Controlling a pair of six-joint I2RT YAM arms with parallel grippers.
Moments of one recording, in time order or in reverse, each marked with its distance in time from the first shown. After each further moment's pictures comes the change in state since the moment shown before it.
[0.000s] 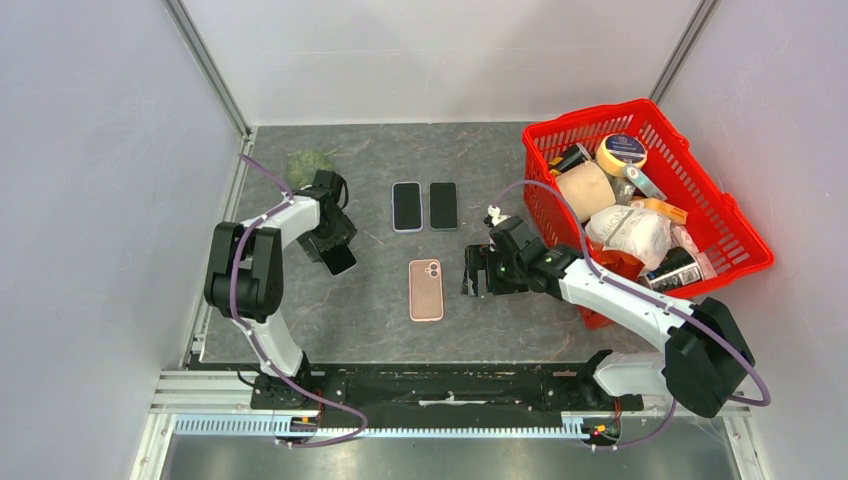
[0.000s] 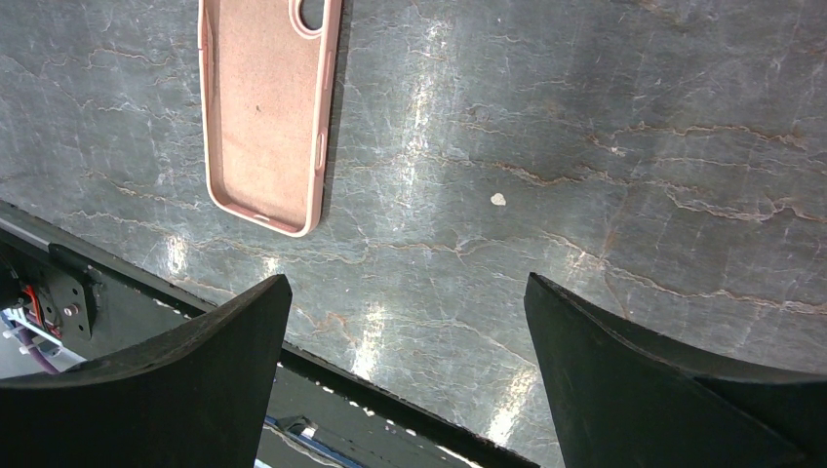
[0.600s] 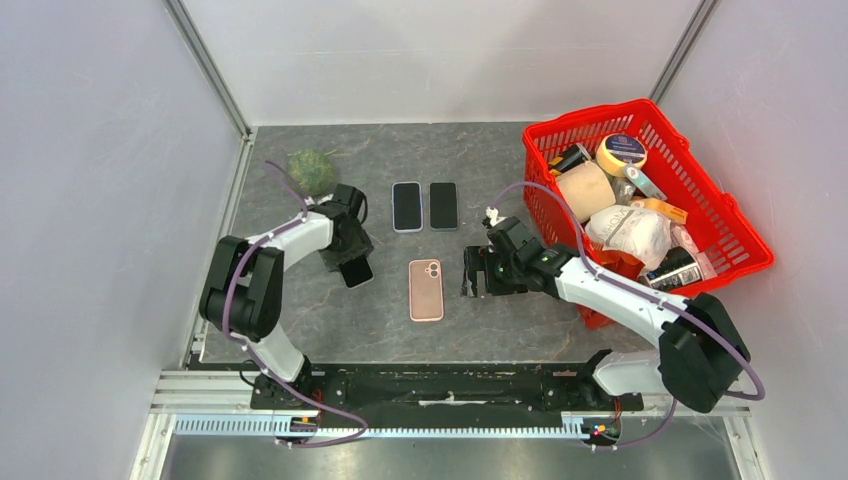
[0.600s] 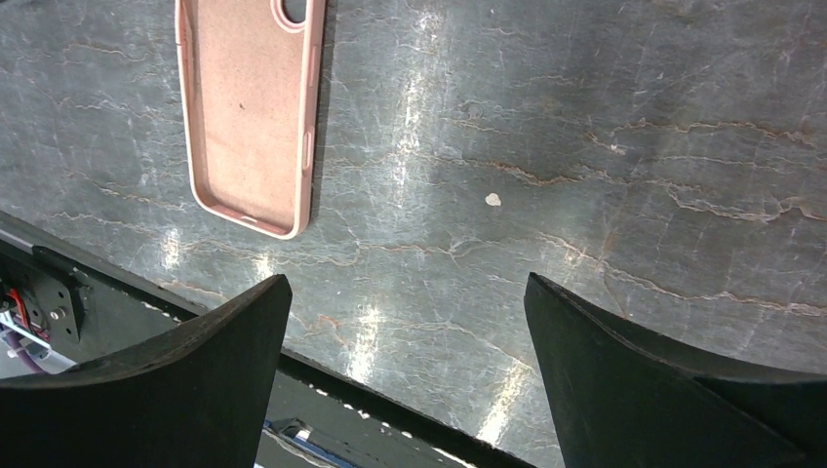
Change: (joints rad) left arm -0.127 -0.100 -0.117 0.058 0.036 0.021; right arm 0.000 0.020 0.000 0.001 0.000 0.000
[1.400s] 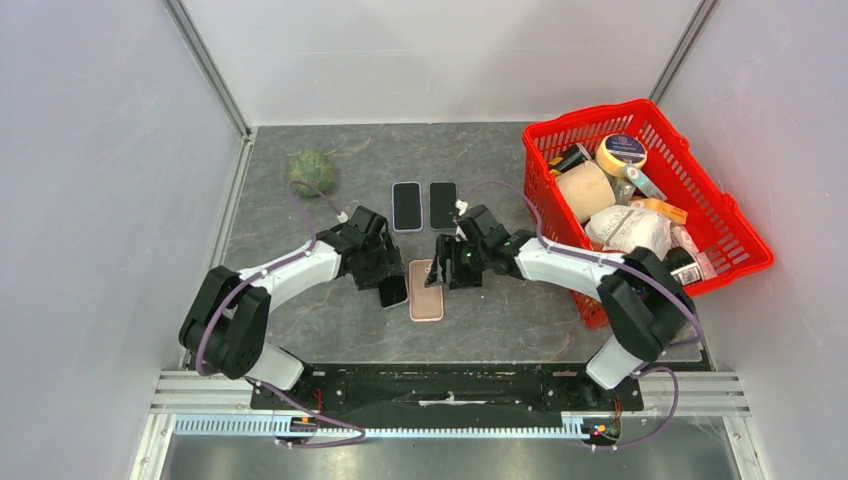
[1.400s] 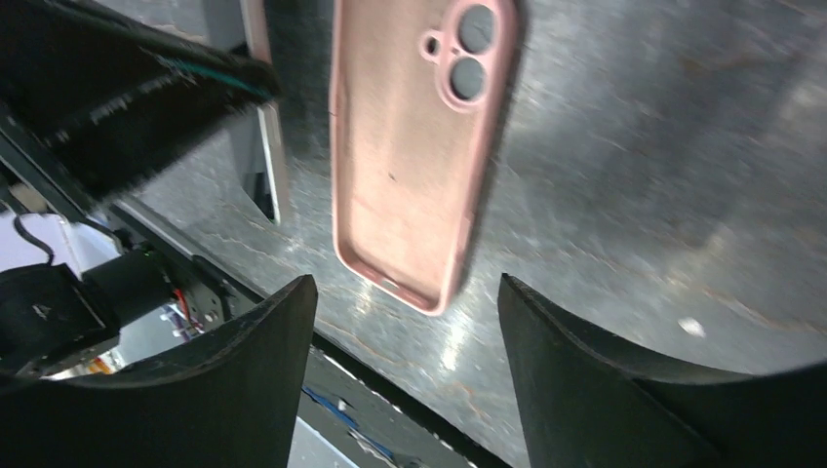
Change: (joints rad) left arm -0.232 -0.210 -0.174 0.122 0.247 -0.060; right arm 0.019 0.283 0.119 0.209 -0.210 0.159
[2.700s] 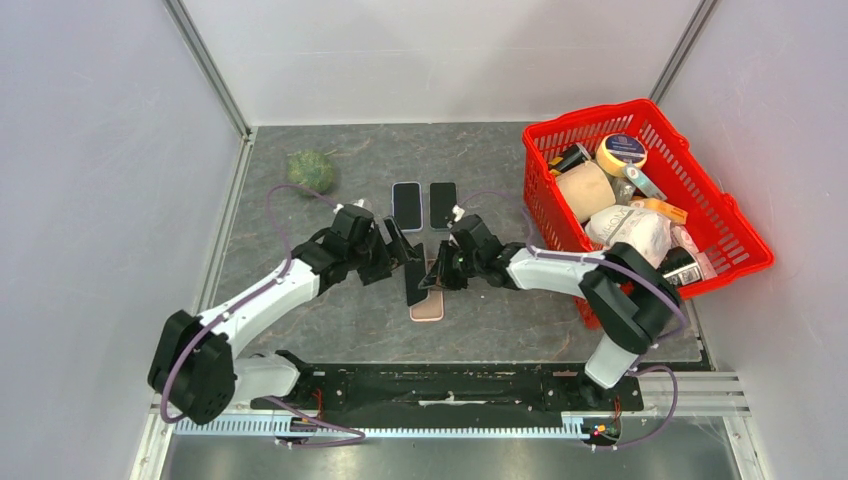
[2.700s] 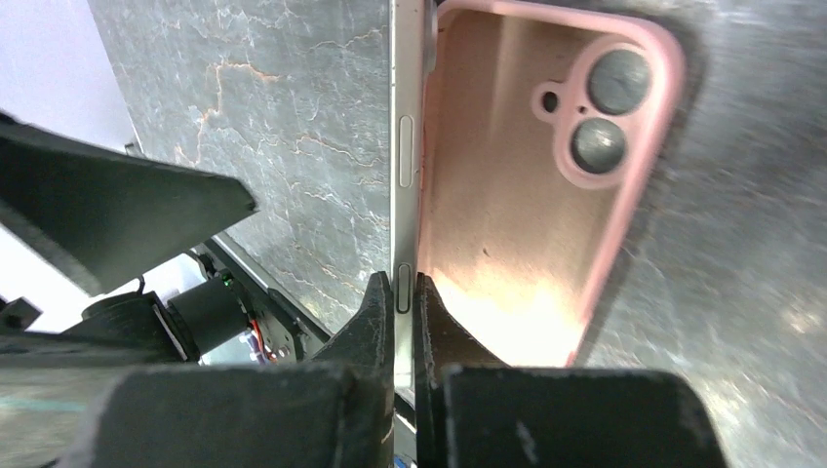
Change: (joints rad) left arm -0.031 -0.222 -0.052 0.107 0.130 -0.079; right arm 0.058 0.127 -0.039 0.301 -0.029 0.200
